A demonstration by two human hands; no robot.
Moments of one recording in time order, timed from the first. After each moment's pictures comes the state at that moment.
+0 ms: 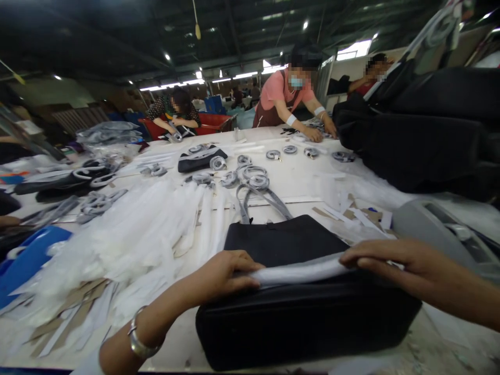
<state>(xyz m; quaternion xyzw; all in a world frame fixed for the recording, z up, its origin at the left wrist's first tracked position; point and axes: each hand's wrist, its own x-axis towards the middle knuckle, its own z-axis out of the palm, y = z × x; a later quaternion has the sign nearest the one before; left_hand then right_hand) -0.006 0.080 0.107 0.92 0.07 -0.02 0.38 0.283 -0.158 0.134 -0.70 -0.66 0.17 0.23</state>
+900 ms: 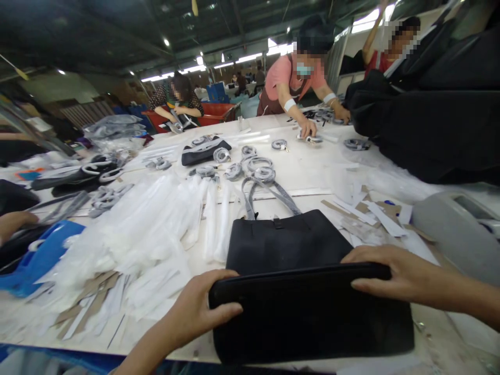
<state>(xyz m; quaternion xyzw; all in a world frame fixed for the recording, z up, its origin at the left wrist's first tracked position) -0.075 0.058 0.077 0.90 0.28 0.05 0.34 0.301 -0.138 0.088 -0.68 -0.63 0.34 0.17</state>
